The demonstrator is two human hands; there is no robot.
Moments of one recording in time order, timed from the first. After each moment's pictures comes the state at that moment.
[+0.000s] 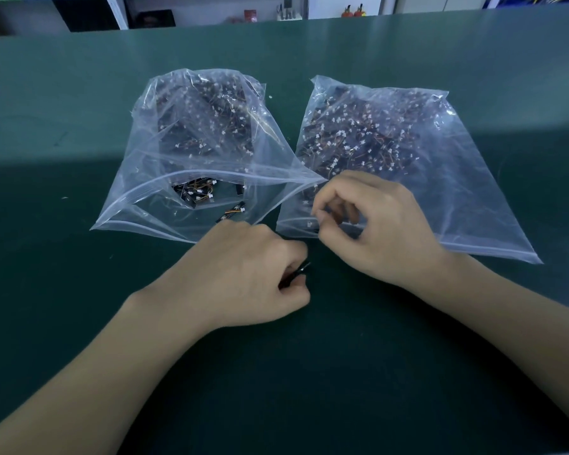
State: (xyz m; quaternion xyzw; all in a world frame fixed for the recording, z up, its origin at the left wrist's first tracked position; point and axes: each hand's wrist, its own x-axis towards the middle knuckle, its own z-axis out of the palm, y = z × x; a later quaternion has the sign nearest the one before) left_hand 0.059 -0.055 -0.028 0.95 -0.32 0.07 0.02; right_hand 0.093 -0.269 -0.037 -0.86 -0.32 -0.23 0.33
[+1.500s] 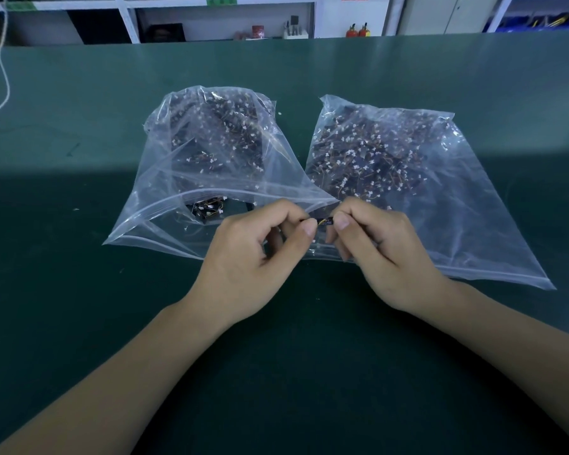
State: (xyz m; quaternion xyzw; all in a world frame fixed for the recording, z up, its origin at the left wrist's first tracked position) left_hand 0.073 -0.054 -0.038 0.83 -0.23 0.15 0.48; right_hand 0.094 -0.264 -0.045 -0.82 -0.30 -0.12 0.48
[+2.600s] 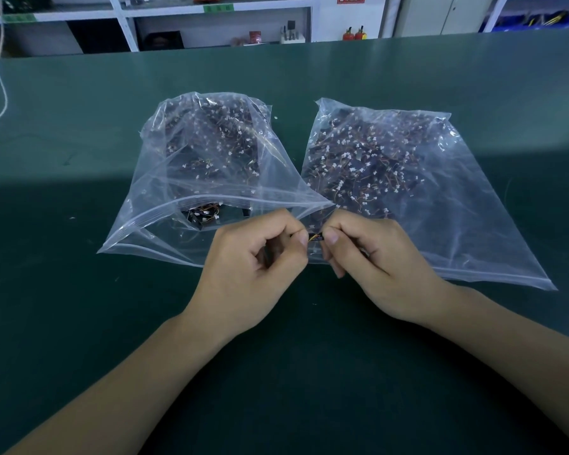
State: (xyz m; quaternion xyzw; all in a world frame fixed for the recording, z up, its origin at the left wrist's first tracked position) left_hand 0.069 -0.060 -0.037 0.82 -0.23 0.16 0.50; right_hand 0.093 -0.267 -0.044 -0.81 -0.34 -0.08 0.47
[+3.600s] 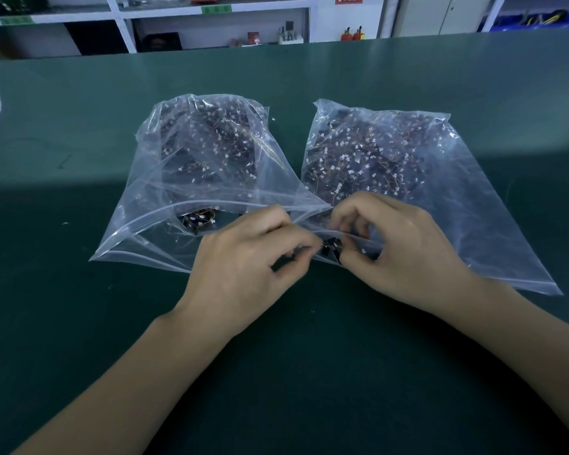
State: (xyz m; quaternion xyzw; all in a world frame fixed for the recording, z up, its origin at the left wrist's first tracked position) left_hand 0.083 -0.057 -0.042 0.87 -0.28 0.31 0.25; right_hand 0.104 -0.287 -0.034 -0.88 -0.31 -0.20 0.31
